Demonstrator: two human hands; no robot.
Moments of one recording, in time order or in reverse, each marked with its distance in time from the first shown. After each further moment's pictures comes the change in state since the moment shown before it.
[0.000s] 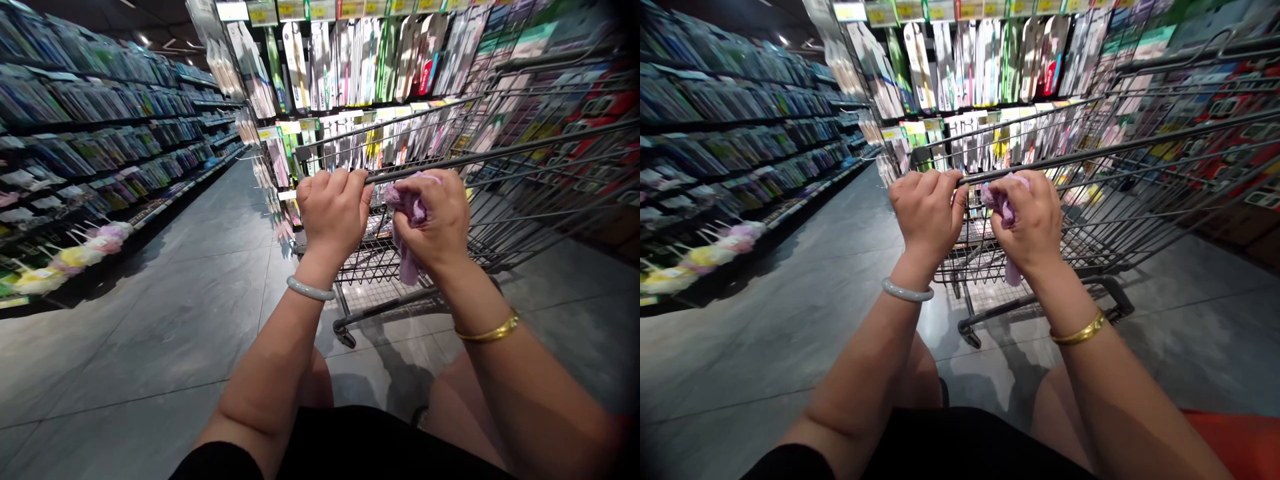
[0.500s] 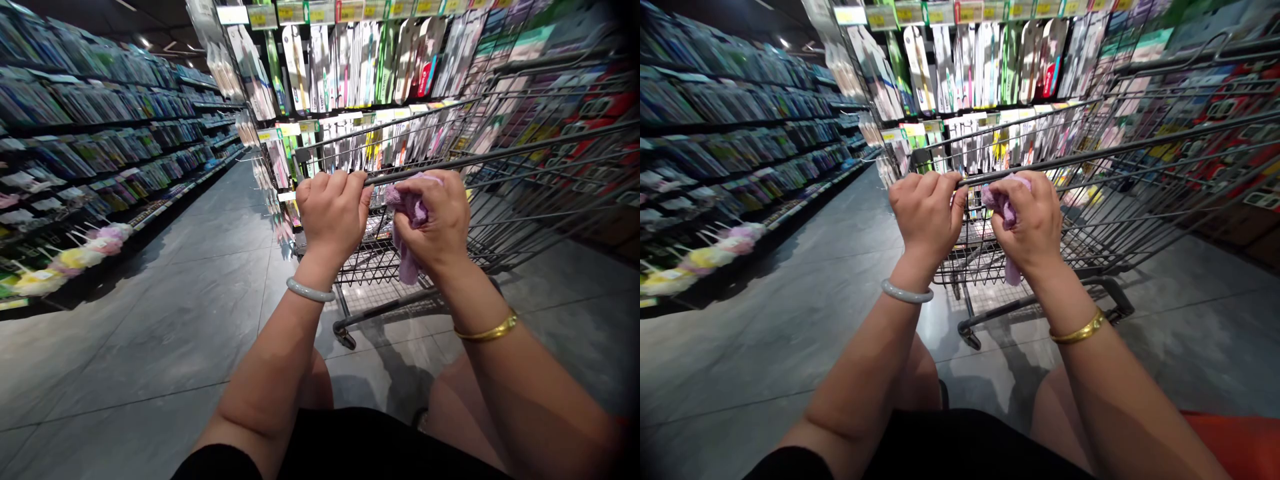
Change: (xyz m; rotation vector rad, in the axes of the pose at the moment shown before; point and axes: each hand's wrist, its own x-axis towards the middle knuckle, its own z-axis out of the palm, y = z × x) left_hand -0.001 -0.001 -0.001 -0.009 -0.003 -0.004; right_hand 0.000 0.001 0.000 0.008 0.040 -0.011
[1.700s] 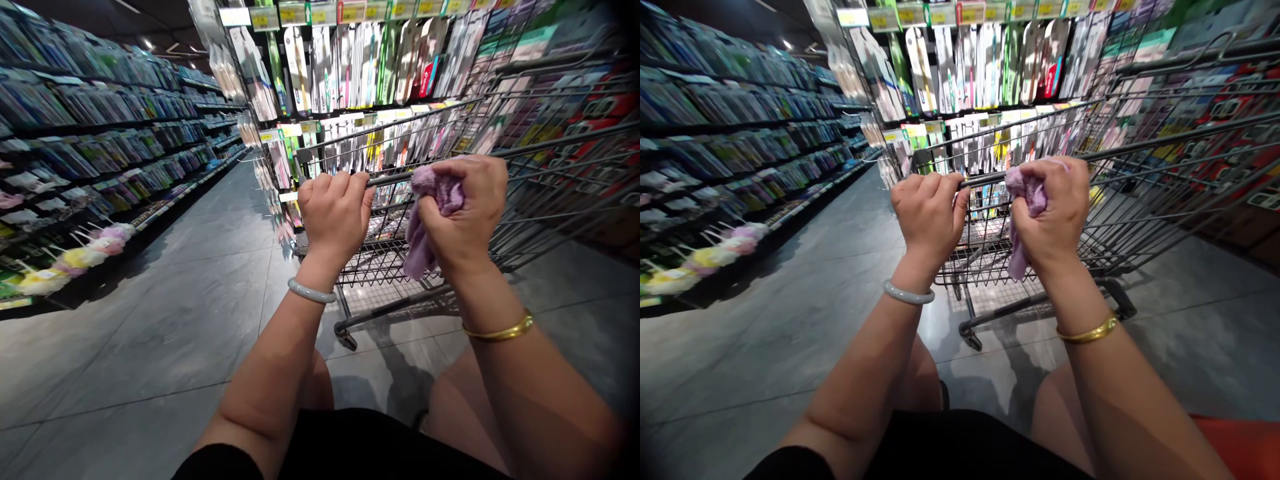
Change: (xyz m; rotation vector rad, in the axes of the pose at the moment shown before) left_hand -0.002 -0.001 -0.001 0.003 -0.012 -0.005; right_hand 0.008 0.001 -0.009 0.038 0.170 0.104
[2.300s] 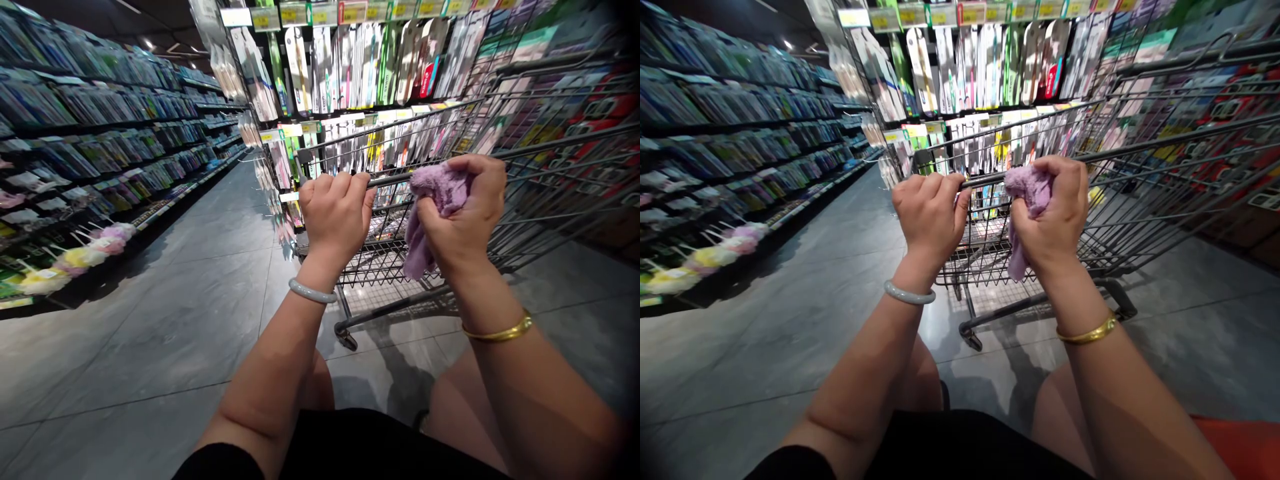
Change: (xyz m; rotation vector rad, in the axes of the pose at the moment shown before) left_hand -0.001 0.001 0.001 0.003 0.015 0.011; right_hand -0.002 0.002 0.002 -0.007 0.048 0.002
